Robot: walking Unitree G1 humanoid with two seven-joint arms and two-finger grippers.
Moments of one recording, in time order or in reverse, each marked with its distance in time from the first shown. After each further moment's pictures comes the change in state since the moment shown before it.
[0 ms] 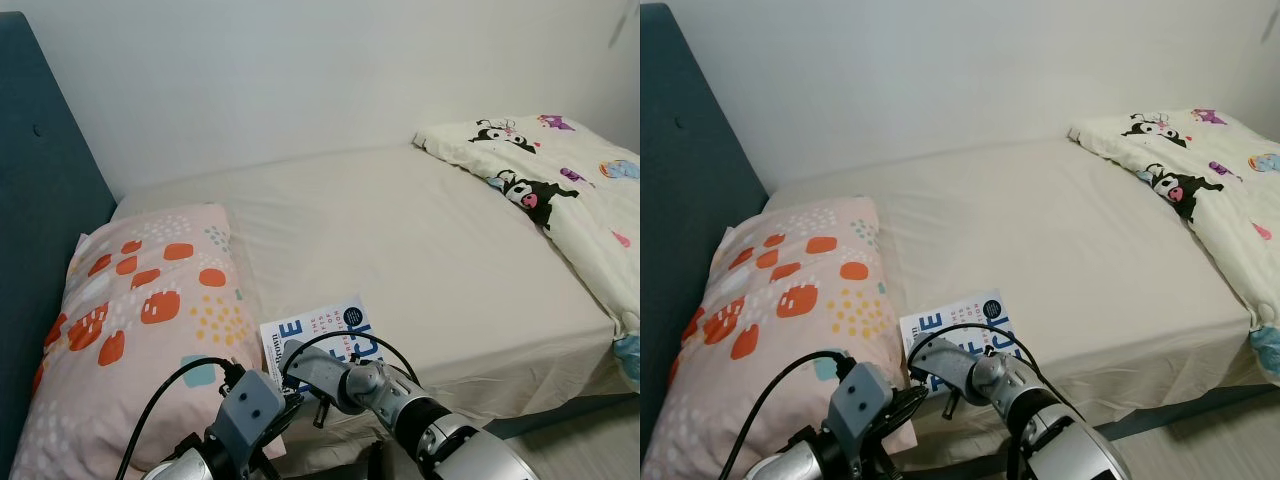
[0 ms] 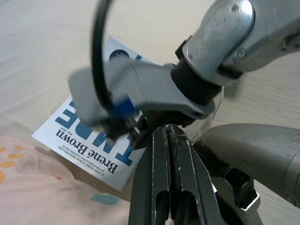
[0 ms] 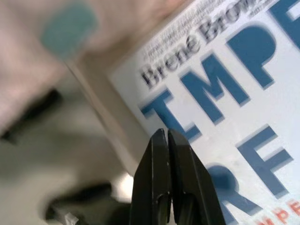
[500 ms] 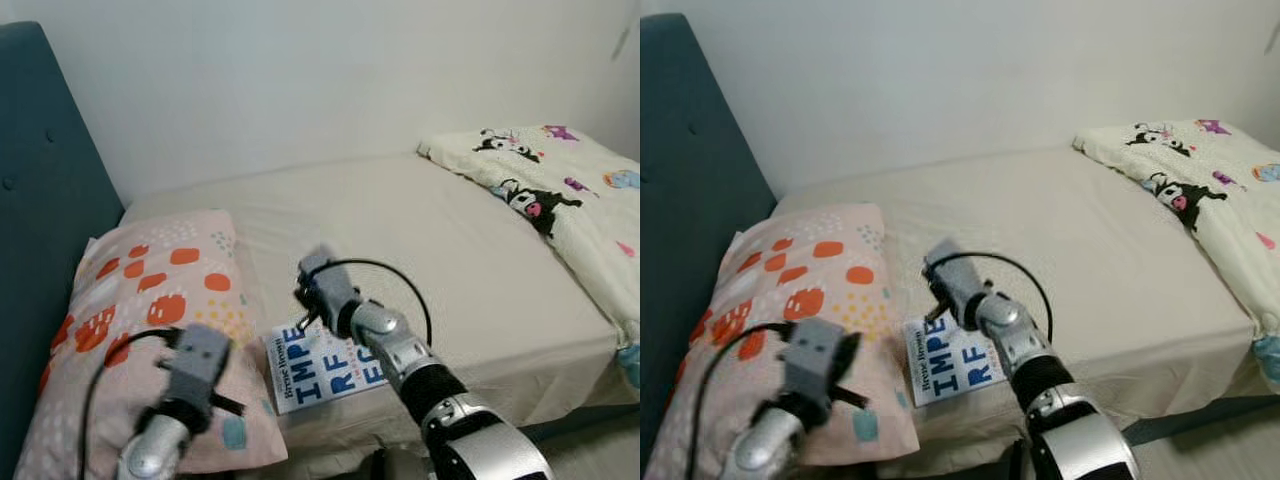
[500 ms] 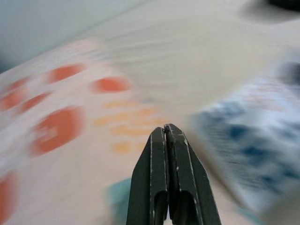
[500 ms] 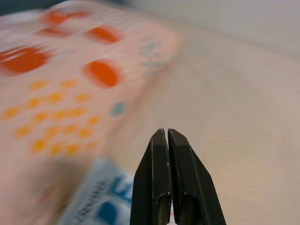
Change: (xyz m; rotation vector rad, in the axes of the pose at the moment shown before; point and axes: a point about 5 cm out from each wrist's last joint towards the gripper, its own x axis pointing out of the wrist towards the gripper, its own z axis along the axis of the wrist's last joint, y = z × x) left arm -0.008 0.073 -0.014 -0.072 0.055 0.665; right arm -0.053 -0.072 0.055 0.246 -0.522 -0.422
